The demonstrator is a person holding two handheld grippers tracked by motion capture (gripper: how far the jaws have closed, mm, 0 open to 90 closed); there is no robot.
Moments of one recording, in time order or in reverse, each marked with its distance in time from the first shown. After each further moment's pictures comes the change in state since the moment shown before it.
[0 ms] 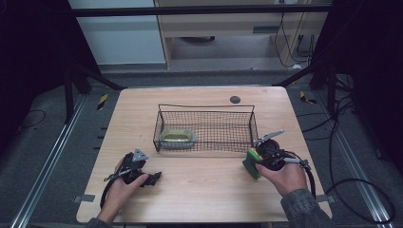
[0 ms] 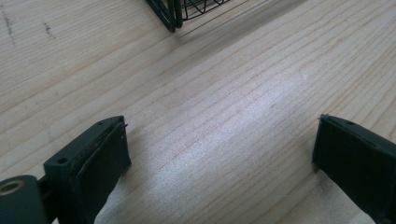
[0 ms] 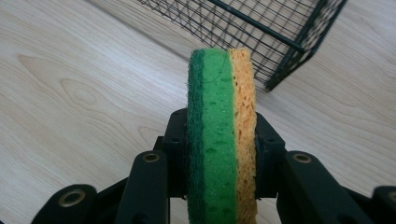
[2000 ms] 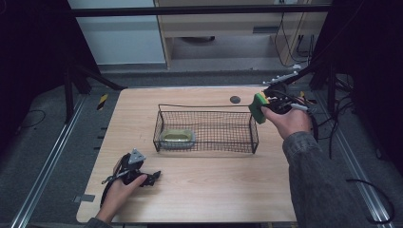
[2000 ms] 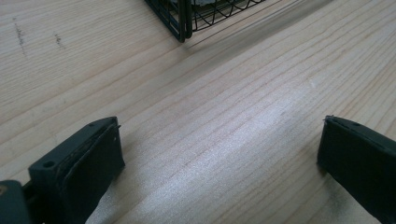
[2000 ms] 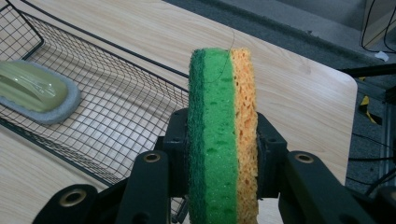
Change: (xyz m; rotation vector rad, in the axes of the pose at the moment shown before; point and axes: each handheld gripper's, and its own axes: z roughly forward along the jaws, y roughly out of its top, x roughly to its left) left arm 0.006 -0.009 0.003 -0.090 -0.007 -0.004; right arm -0.059 0.121 -0.046 -0.216 -0.138 0.033
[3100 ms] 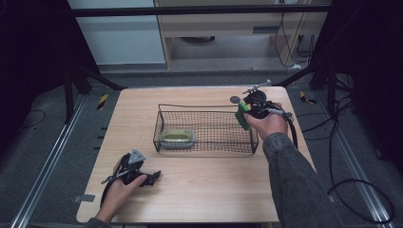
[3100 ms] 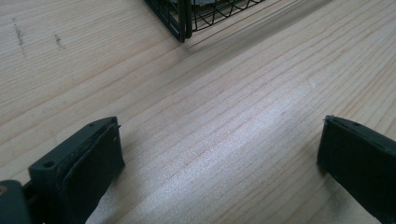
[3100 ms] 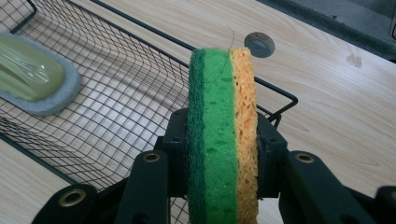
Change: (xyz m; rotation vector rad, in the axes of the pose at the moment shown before) left arm 0.000 0.000 0.000 0.000 -0.002 0.002; right arm 0.027 -0.004 0.061 0.074 0.029 -0.044
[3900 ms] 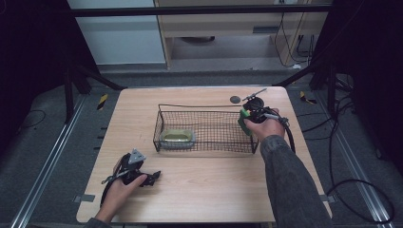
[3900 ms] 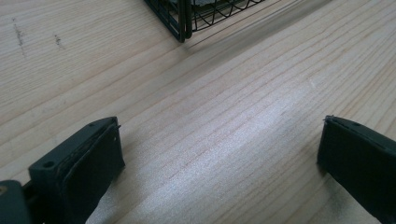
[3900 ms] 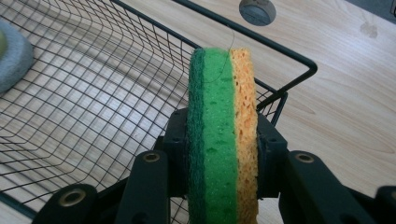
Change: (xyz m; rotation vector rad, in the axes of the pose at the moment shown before) left arm 0.000 0.000 0.000 0.001 -0.001 0.002; right arm -0.010 -0.018 0.042 0.077 -0.028 0.007
